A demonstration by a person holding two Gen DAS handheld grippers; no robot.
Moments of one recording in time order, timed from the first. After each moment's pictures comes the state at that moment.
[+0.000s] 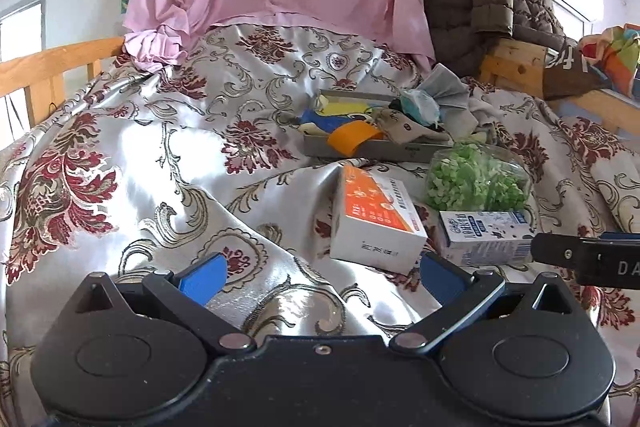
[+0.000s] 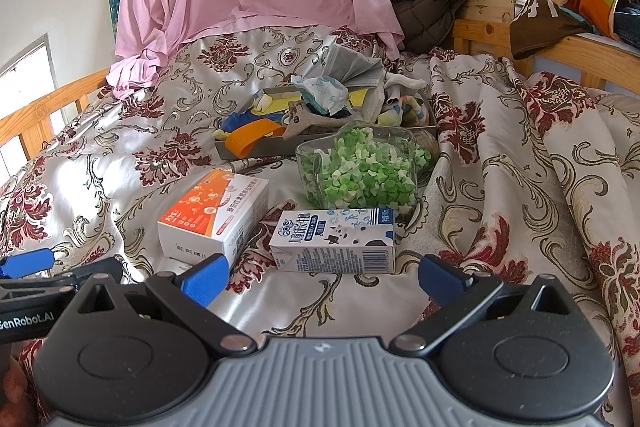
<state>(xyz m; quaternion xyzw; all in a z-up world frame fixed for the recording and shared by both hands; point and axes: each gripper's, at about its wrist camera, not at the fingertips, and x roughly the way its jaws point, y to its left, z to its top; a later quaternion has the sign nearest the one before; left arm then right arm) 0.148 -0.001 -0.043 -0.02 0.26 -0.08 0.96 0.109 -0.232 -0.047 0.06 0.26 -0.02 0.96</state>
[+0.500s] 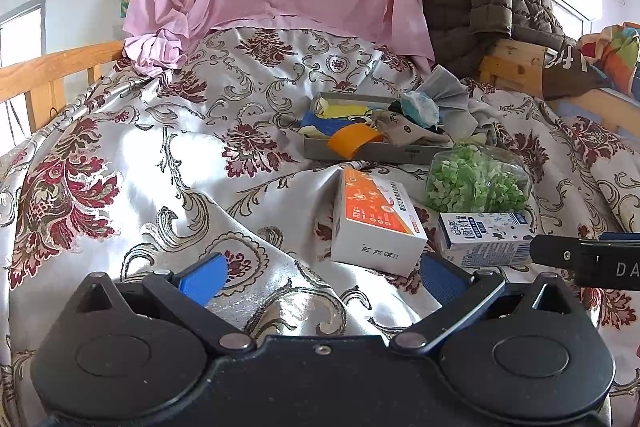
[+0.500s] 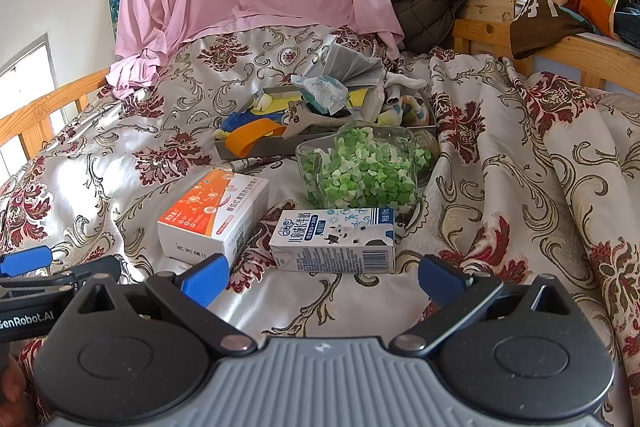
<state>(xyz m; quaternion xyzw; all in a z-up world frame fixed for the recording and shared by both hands) 0.147 -0.003 -0.042 -0.01 0.26 -0.08 0.96 0.109 -0.232 -0.046 0.06 0.26 -0.02 0.96</state>
